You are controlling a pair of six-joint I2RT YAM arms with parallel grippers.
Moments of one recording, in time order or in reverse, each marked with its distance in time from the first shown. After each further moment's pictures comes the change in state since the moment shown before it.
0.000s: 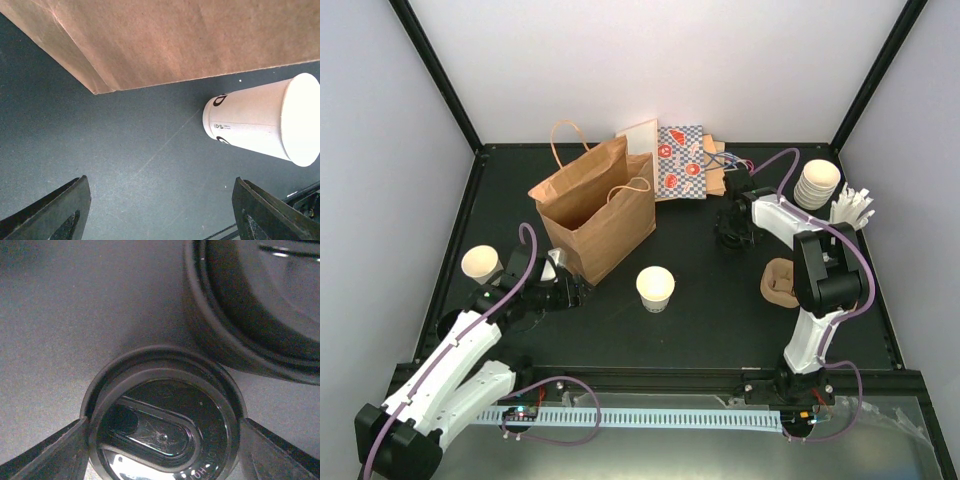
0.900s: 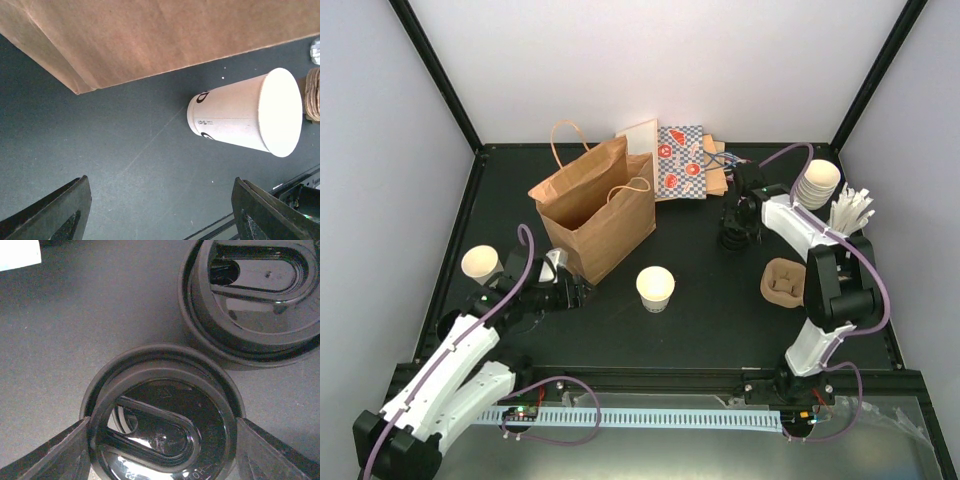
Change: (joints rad) left arm 0.000 -0.026 -0.001 0.008 0.042 0.001; right arm -0.014 -0.109 -0.001 -0.021 -0.013 -0.020
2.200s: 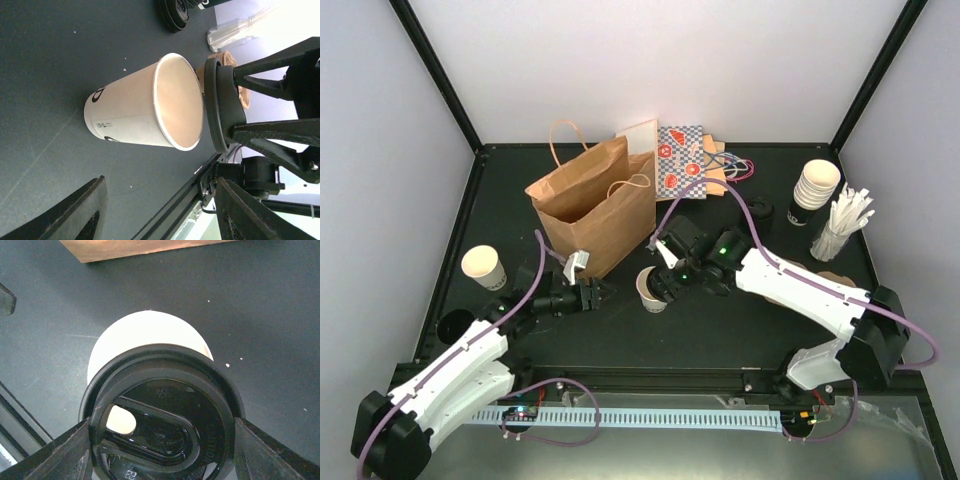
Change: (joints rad) left arm -0.117 -0.009 -0.201 0.507 0.233 -0.215; right arm 0.650 -0.341 -0.100 -0.165 -0.156 -0.244
